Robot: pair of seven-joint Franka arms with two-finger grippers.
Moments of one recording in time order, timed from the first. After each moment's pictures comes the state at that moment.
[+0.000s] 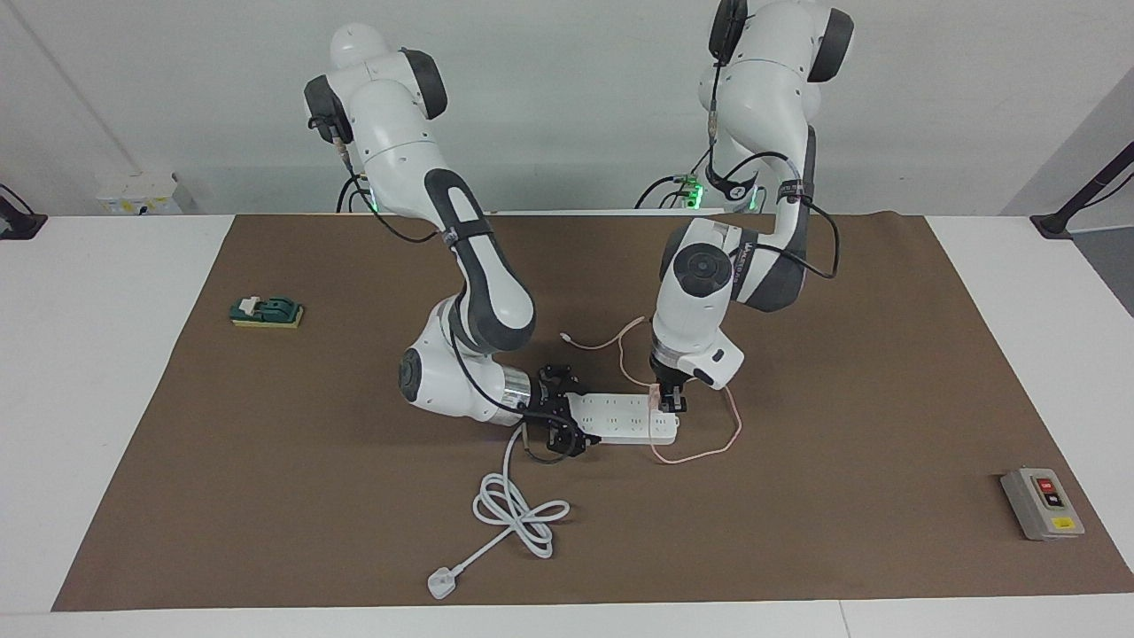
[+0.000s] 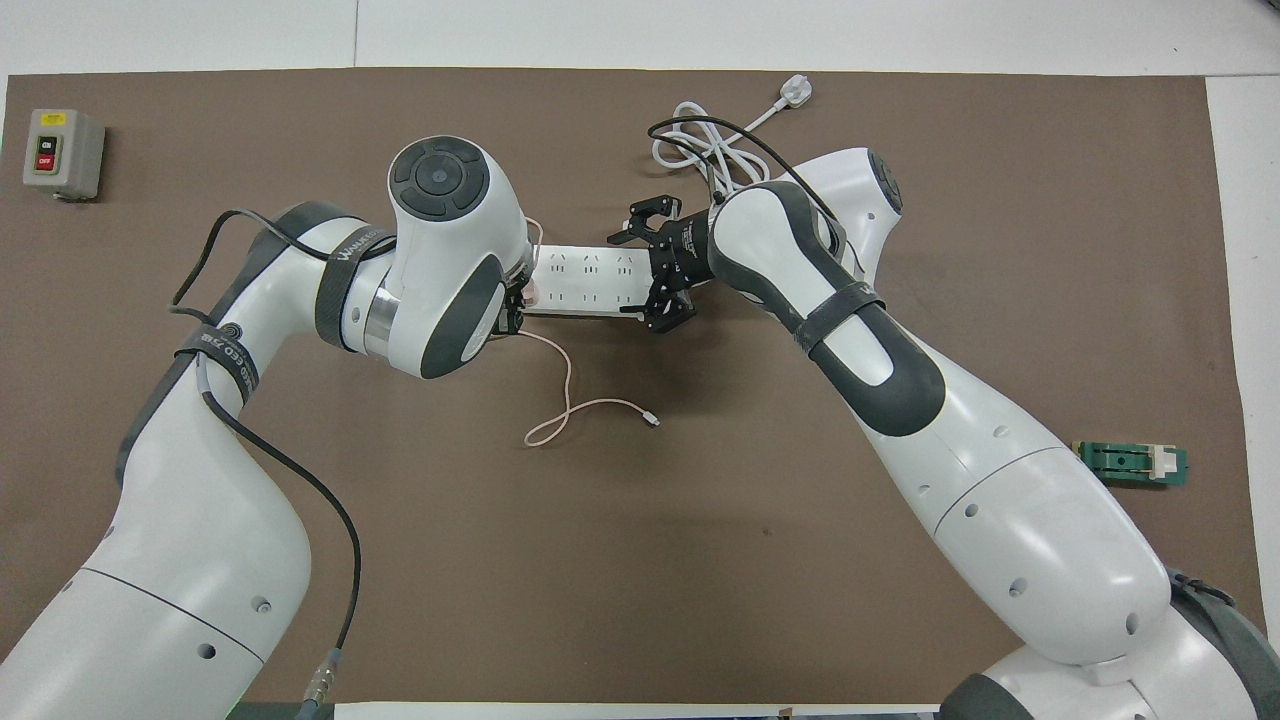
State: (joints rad) left arm -0.47 0.50 -0.02 -1.61 0.03 2.10 -2.01; right arm 0.31 0.79 0.08 -1.41 1.00 2.16 1.22
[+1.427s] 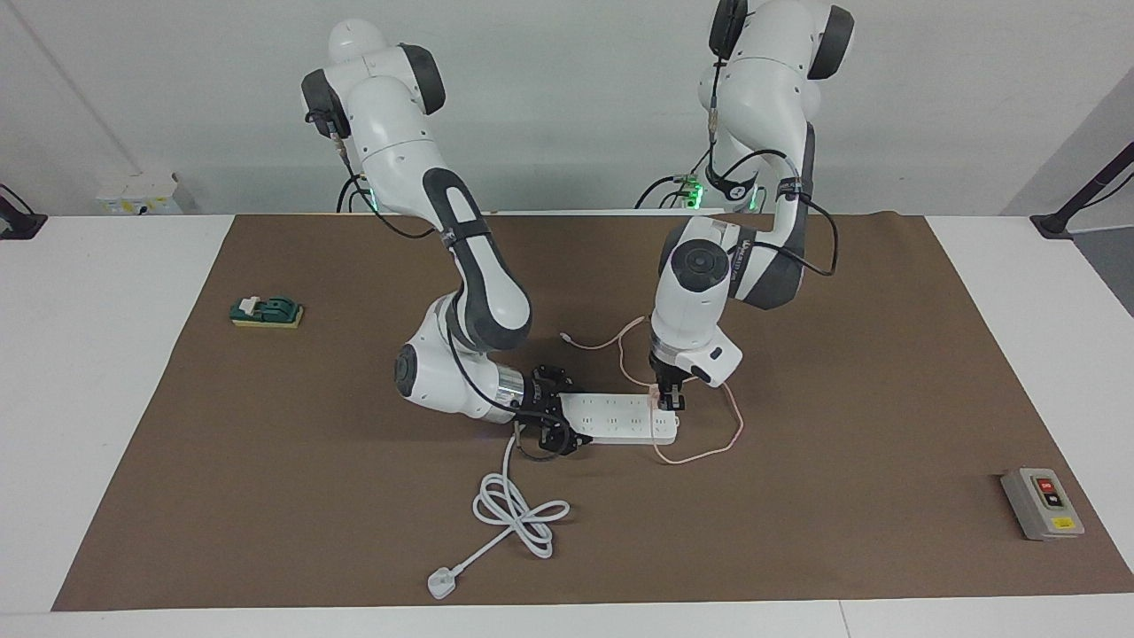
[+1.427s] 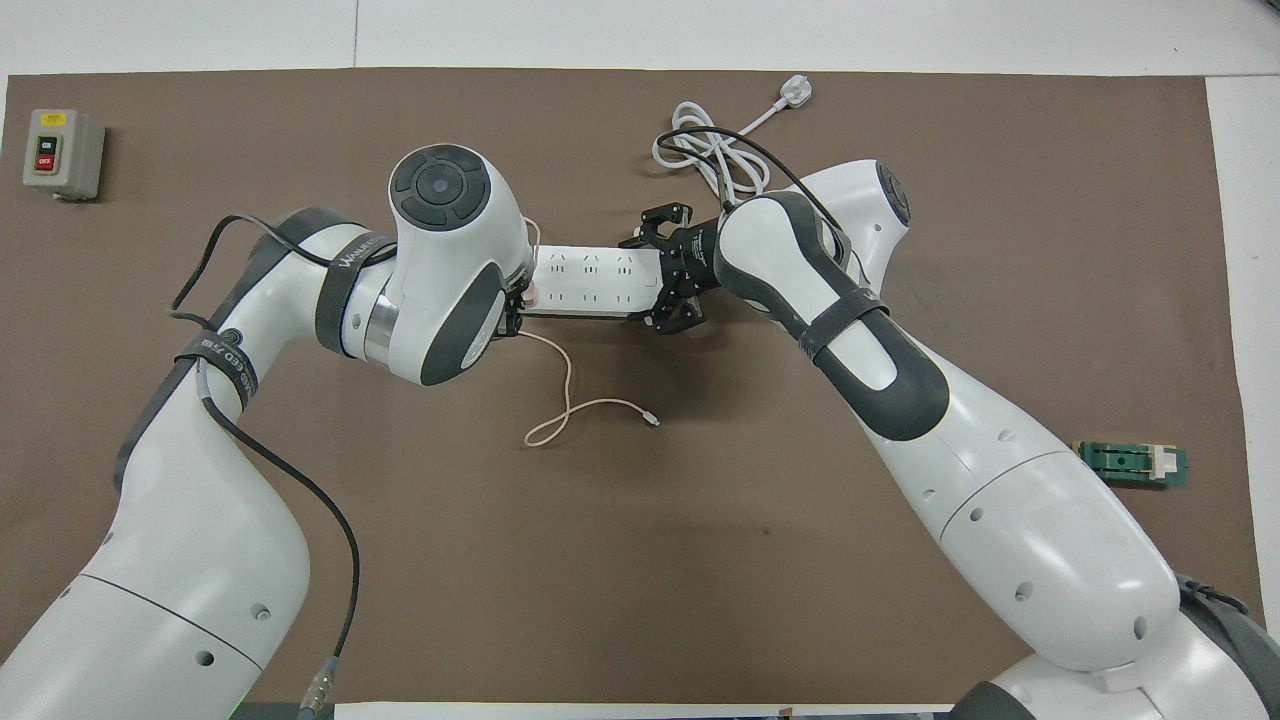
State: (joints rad) left arm -0.48 0.49 -0.02 -1.63 0.04 2.12 -2.00; right arm 0.31 0.77 0.08 -1.47 1.00 2.20 1.19
